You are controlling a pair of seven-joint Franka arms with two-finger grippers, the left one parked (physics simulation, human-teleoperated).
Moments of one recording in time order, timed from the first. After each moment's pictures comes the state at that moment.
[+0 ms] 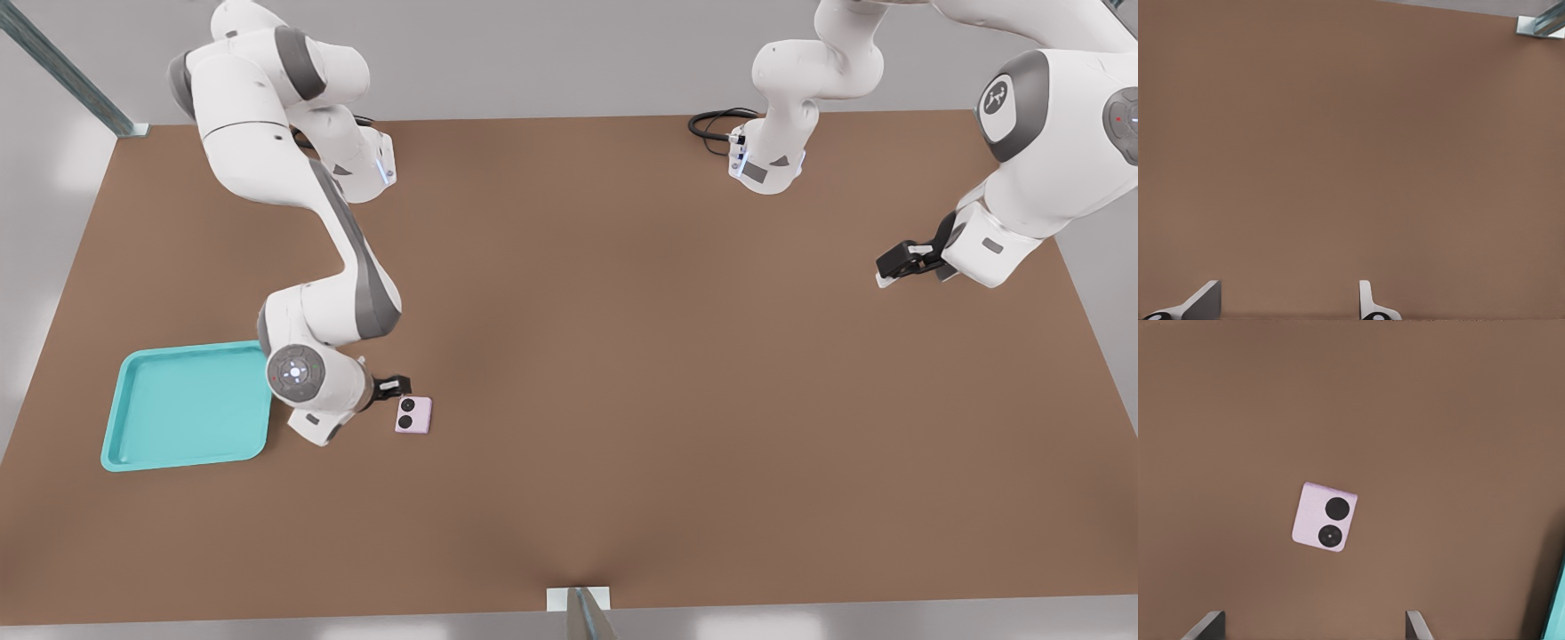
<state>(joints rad) 0.19 0.56 0.10 -1.43 -0.04 1.82 0.12</state>
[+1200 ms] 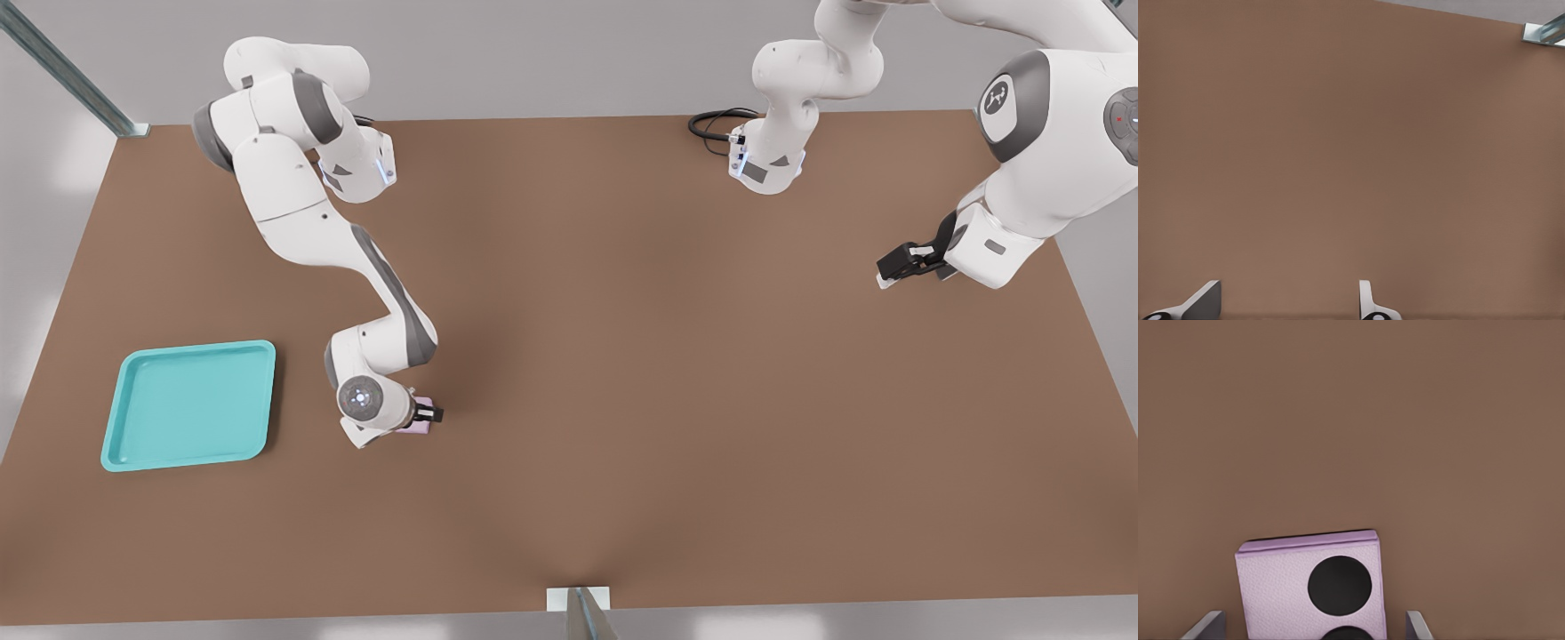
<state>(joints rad) 0.20 0.76 0.11 -1.61 -0.07 2.20 0.49</state>
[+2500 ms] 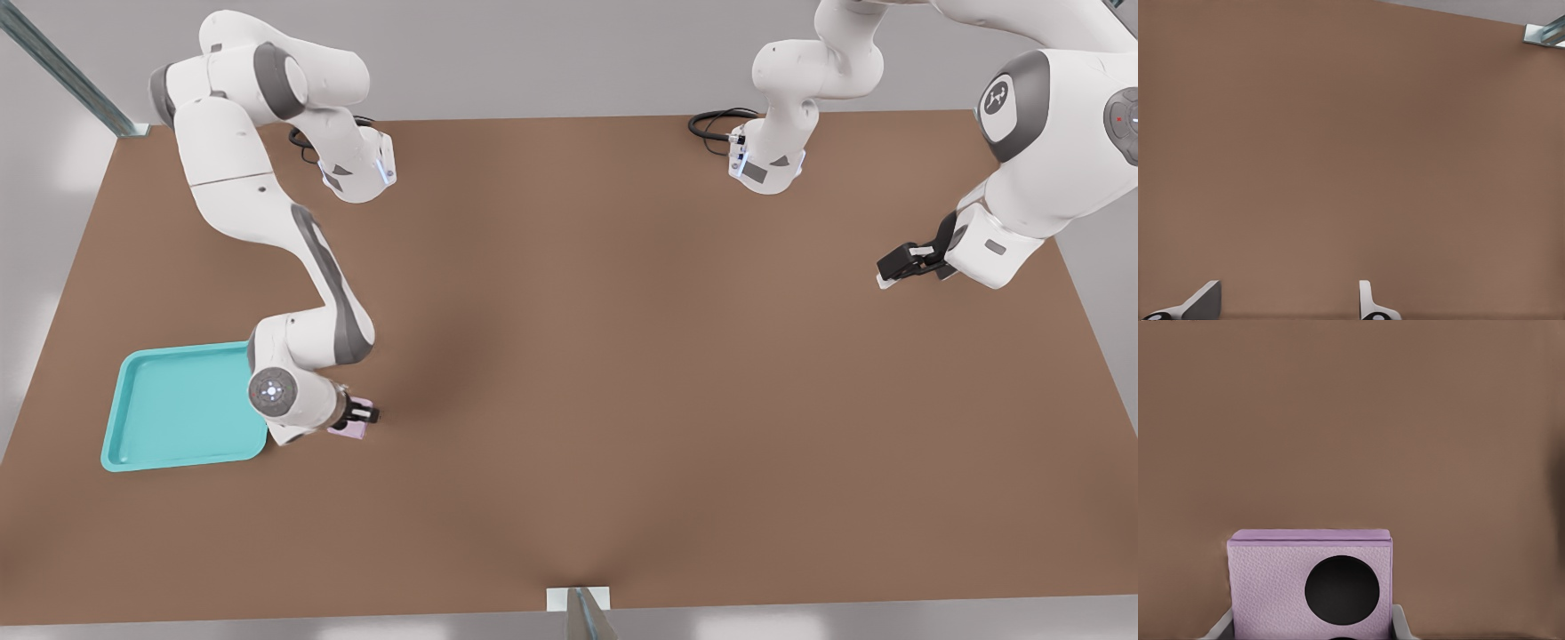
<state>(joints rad) 0.02 0.59 0.12 -1.70 -0.08 2.13 0.40</state>
